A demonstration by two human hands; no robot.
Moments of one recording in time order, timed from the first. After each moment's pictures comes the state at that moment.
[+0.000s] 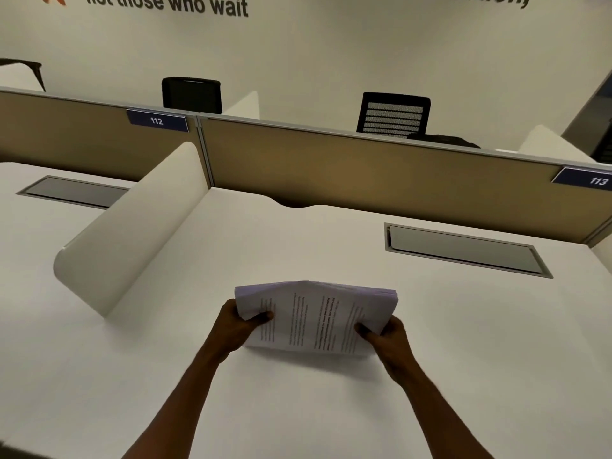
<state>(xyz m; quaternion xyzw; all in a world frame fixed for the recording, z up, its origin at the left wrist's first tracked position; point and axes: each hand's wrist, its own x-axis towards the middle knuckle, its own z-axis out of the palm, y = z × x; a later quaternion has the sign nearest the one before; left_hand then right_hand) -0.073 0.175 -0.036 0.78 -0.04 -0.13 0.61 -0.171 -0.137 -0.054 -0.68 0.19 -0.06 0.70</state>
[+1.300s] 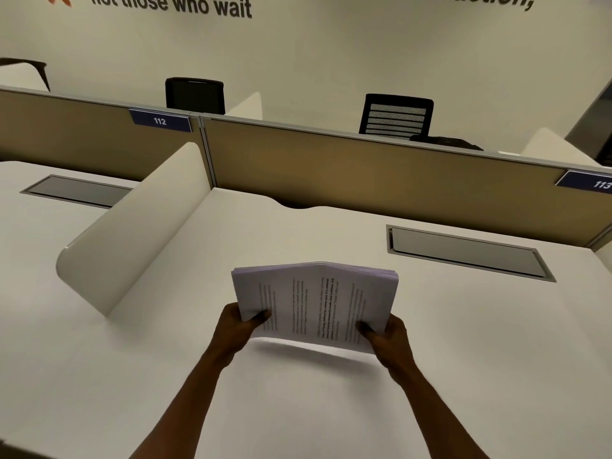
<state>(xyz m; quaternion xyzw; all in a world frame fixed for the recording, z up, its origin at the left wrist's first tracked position) -0.068 0.172 -0.055 0.75 0.00 -0.12 0.66 -0.166 -0.134 -0.053 -0.76 0.18 -0.09 0.62</state>
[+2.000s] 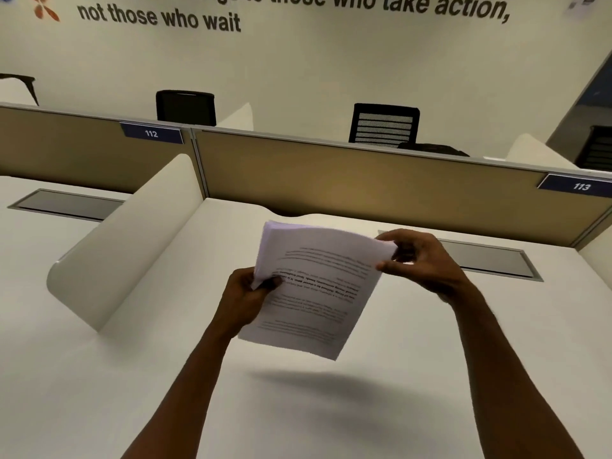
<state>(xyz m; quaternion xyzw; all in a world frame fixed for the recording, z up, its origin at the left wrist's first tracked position) -0.051 0.138 0.036 0.76 -0.12 -0.05 0.64 -0.127 -0.187 0.130 -0.85 -0.05 -0.08 0.52</state>
